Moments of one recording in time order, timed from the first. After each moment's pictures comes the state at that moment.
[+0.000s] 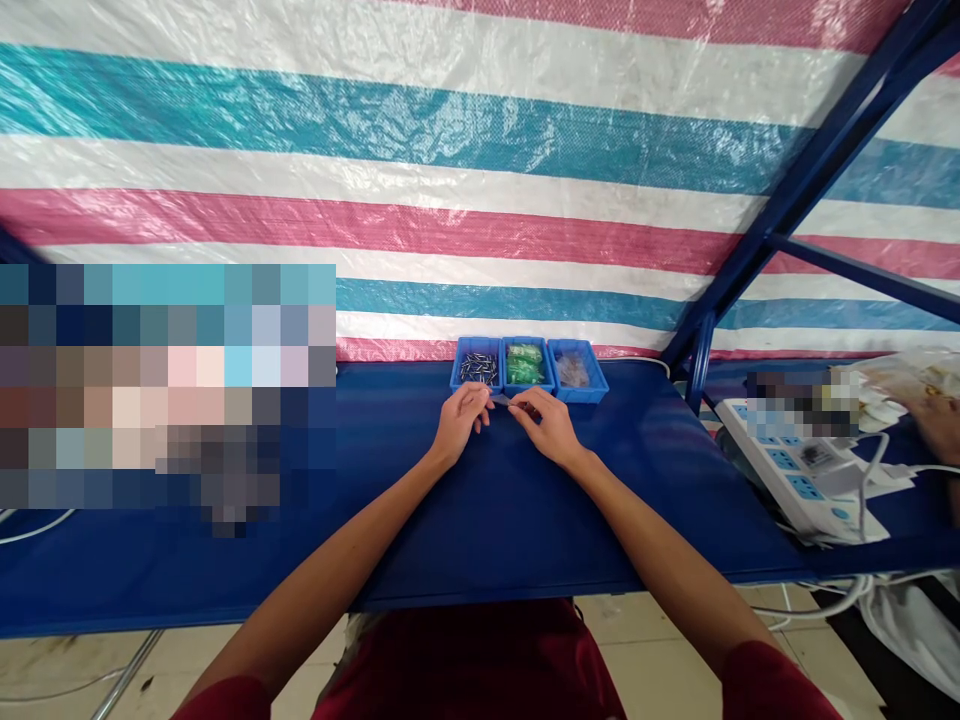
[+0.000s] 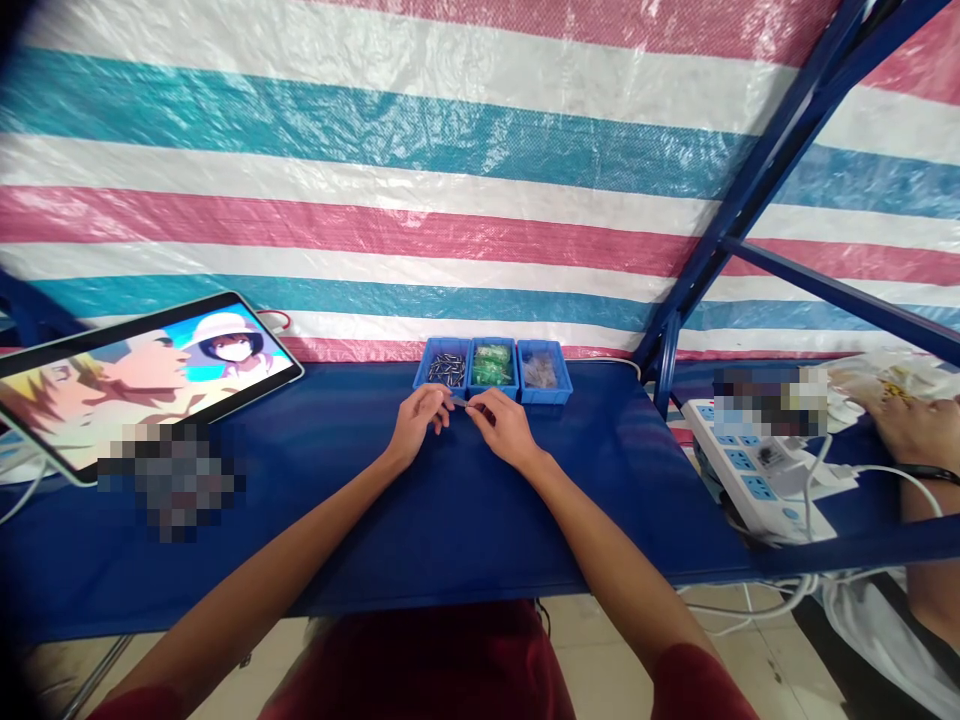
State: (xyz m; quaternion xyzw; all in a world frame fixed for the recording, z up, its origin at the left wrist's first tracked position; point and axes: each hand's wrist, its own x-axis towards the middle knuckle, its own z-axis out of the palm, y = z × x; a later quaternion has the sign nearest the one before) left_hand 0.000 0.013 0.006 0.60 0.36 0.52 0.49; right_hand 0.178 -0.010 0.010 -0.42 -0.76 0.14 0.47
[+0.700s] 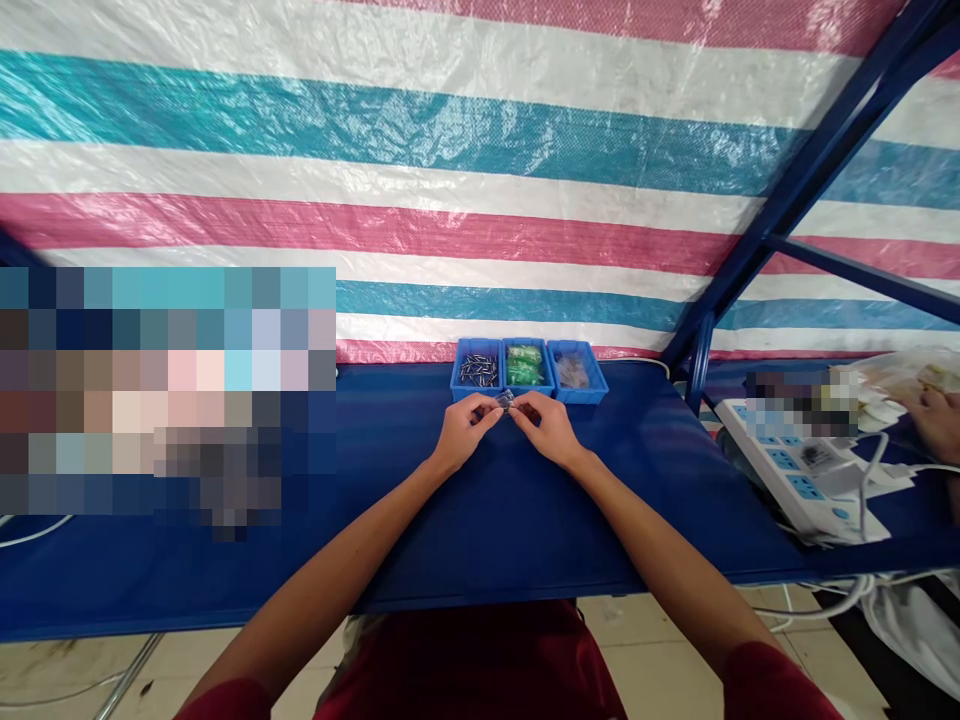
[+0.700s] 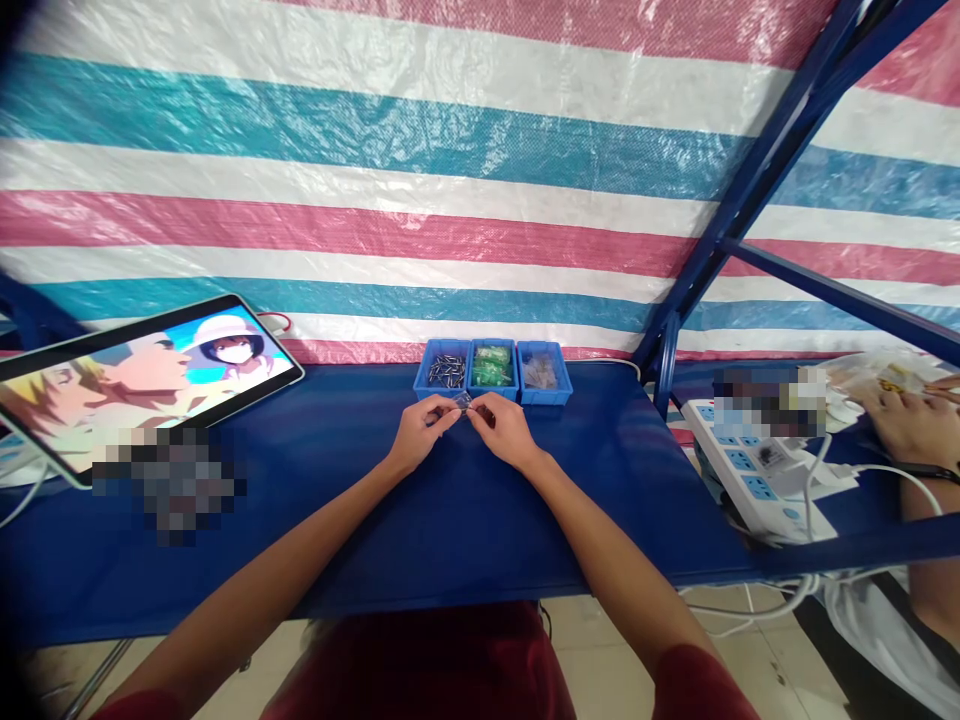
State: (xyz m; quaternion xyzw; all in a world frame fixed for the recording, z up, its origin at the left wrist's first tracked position) left_hand 0.000 0.010 0.004 0.72 0.40 0.47 0.33; right_hand 0.178 -0.009 0.008 -0.44 -0.75 0.16 0.46
